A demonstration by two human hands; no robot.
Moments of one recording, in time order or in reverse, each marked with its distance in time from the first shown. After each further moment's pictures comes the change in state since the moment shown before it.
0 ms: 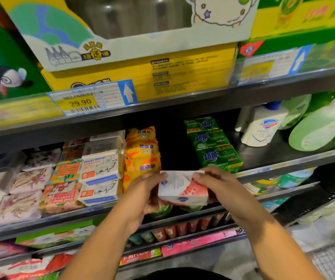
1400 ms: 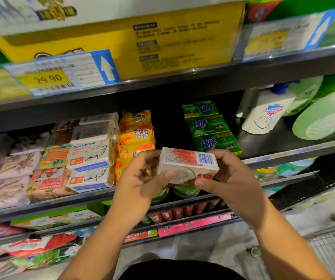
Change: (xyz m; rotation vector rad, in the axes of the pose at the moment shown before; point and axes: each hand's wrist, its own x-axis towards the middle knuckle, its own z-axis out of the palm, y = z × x) left_hand -0.007 -0.013 0.013 0.109 -0.032 0.555; right_hand -0.006 0.014 -0.022 0.028 -0.027 -0.300
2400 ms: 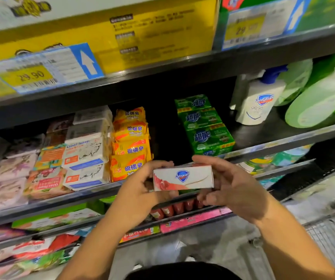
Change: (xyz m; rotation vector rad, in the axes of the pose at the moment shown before) left_hand -0.009 -0.021 -0.001 0.224 -0.154 -0.124; right_hand -0.020 0.015 -0.019 0.395 -0.242 0.207
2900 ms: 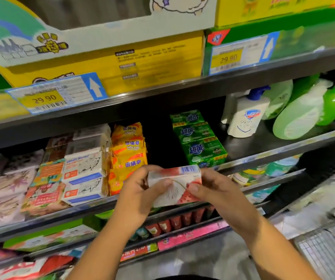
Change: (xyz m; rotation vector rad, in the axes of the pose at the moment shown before) left_hand 0.010 0.012 0.010 -0.124 0.099 0.160; right_hand -0.002 -0.005 0.027 -0.283 0.180 -0.116
